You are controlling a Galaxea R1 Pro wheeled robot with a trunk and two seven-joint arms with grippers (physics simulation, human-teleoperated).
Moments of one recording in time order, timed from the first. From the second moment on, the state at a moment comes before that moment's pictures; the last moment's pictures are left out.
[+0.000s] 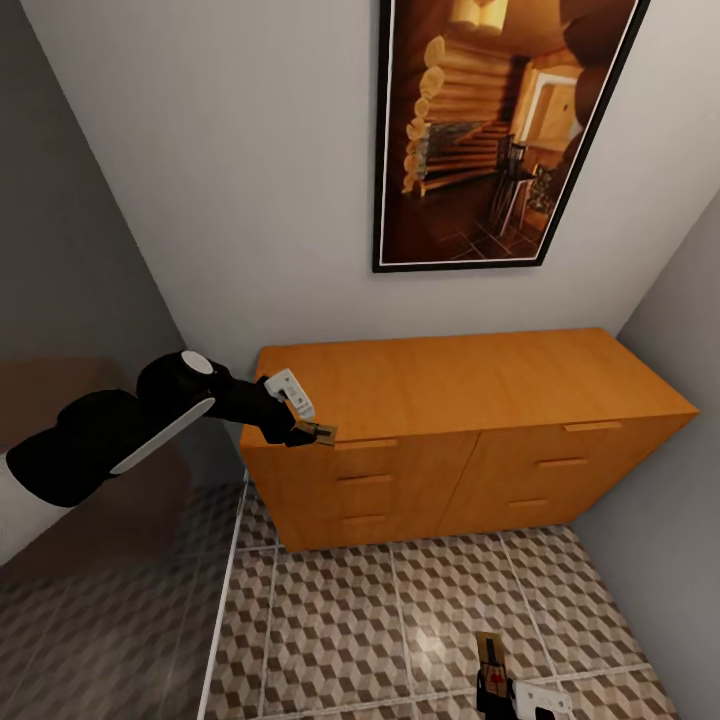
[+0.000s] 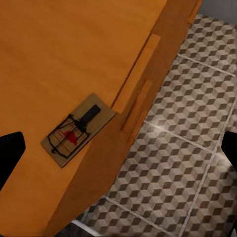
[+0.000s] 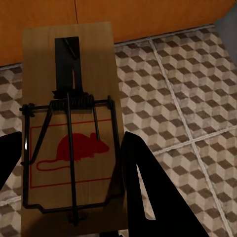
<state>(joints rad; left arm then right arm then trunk) -1.21 0.48 -0.91 -1.53 0.43 1.01 -0.49 -0.40 0.02 0.08 -0.02 -0.18 -0.67 -0.18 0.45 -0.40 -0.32</state>
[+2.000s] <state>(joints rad) -1.21 0.48 -0.96 -1.52 0.43 1.00 -0.49 -0.40 0.02 0.08 -0.02 -0.18 -0.67 -0.18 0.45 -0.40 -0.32</state>
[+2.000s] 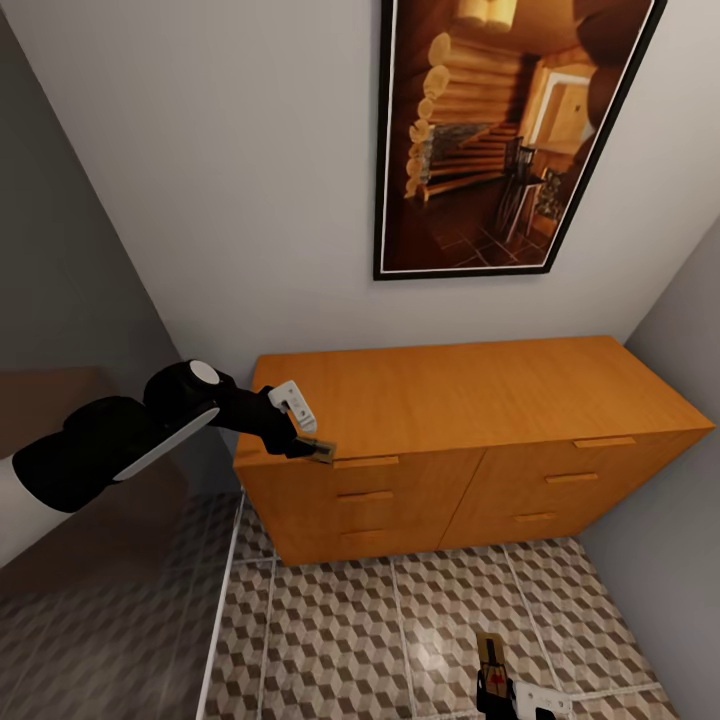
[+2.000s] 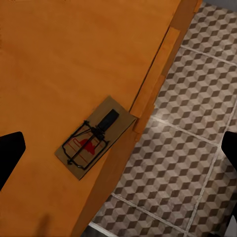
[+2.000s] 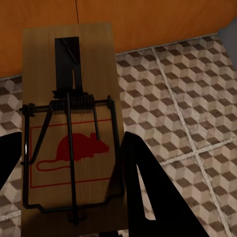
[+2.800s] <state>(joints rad) -1.21 0.48 -1.00 -1.51 0.43 1.00 -0.49 -0.38 0.02 0.08 -0.01 -0.18 -0.67 -0.18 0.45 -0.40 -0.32</state>
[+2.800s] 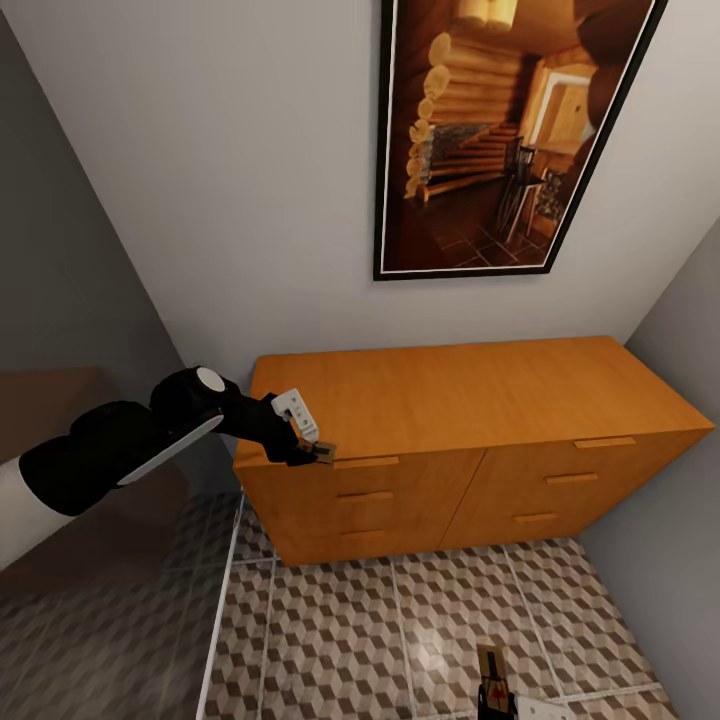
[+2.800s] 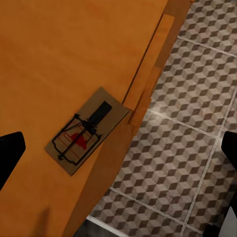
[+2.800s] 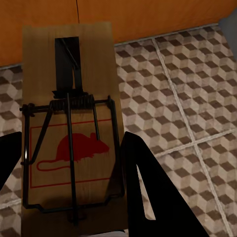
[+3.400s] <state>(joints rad) -1.21 0.48 -1.02 -1.51 0.43 1.00 -0.49 -0.38 0.02 0.08 -0.01 -0.18 -0.67 -0.18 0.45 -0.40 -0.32</state>
